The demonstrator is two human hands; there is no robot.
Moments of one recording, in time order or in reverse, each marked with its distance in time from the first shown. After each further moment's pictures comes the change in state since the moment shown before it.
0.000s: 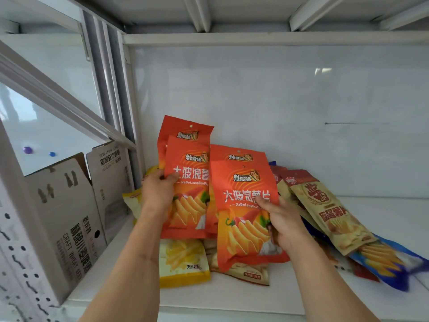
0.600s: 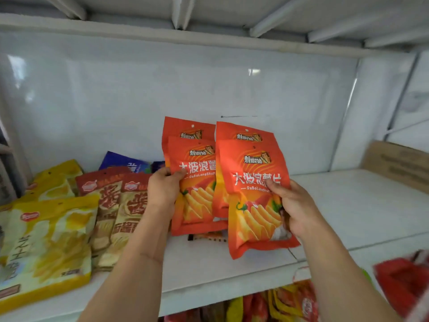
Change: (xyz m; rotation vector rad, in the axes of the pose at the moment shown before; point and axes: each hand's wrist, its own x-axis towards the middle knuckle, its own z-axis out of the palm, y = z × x) left_hand -0.137 0.026 0.214 -0.184 -0.314 -0.100; right_hand -0.068 -0.084 -0.238 0.054 0.233 -0.123
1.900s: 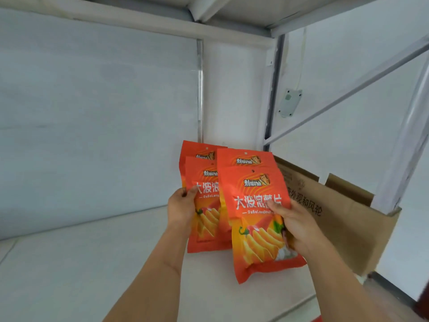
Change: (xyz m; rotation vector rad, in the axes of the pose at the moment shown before) left_hand -0.021 -0.142 0.637 0.010 -0.216 -0.116; right_hand 0.275 -0.078 -0.535 -0.050 0.155 0.036
